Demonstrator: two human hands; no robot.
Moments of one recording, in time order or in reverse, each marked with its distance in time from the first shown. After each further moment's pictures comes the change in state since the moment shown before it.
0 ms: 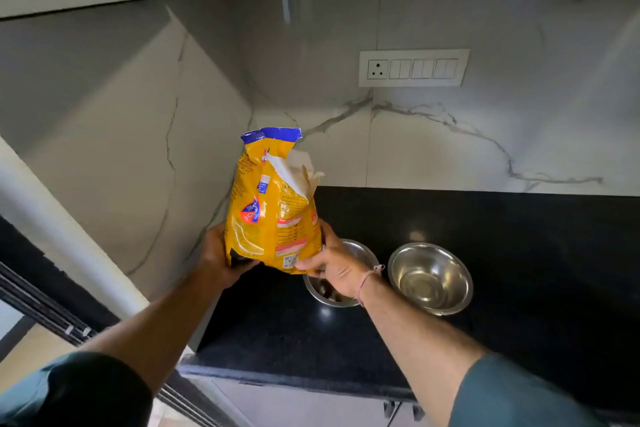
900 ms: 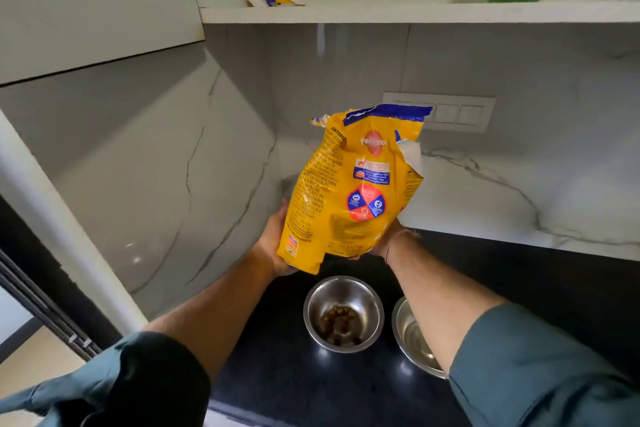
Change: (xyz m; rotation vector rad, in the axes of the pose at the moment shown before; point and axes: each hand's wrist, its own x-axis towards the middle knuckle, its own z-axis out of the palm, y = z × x) left_hand -0.007 0.038 0.130 -0.265 -0.228 -0.151; right_hand 0.031 -0.129 -0.056 0.383 0.189 -0.003
